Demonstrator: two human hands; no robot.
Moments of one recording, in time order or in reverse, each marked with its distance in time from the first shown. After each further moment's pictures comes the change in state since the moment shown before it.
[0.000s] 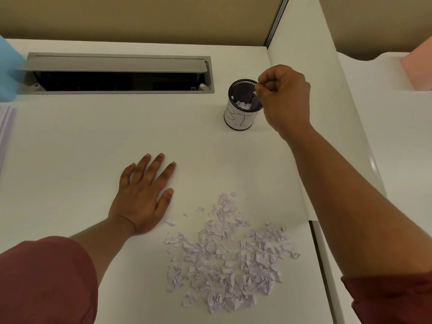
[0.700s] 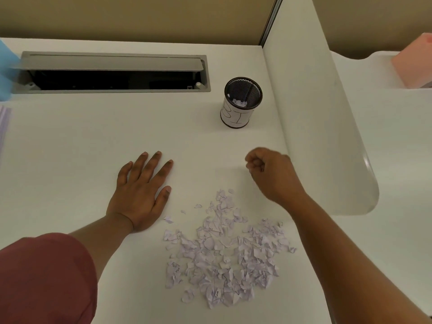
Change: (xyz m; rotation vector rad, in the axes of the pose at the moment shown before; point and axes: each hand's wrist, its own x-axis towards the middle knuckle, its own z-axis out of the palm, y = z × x) left_hand 0.000 0.001 0.001 -0.018 0.010 0.002; right_hand -0.123 0.053 -0.007 -0.188 -0.405 0.083
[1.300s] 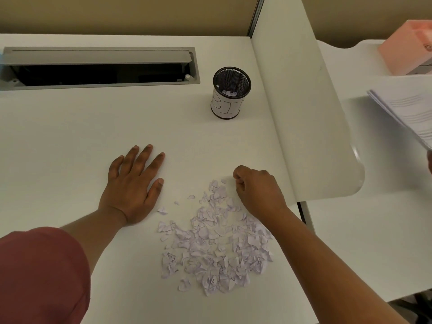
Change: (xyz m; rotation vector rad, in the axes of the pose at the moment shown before) left_hand 0.000 -0.001 0.002 -0.018 0.027 0.003; right_hand -0.046 0.012 0.036 -0.321 -0.029 -0.112
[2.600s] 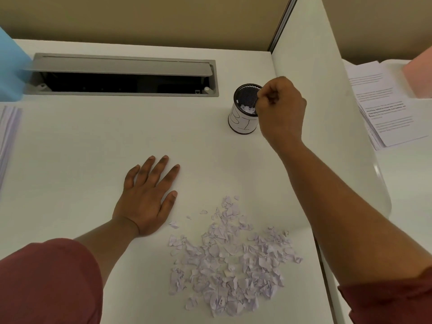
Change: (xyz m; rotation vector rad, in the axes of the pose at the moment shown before) left_hand 0.000 0.000 -0.002 0.041 -0.037 -0.002; right_hand 0.153 -0.033 -0.083 0.502 0.580 0.062
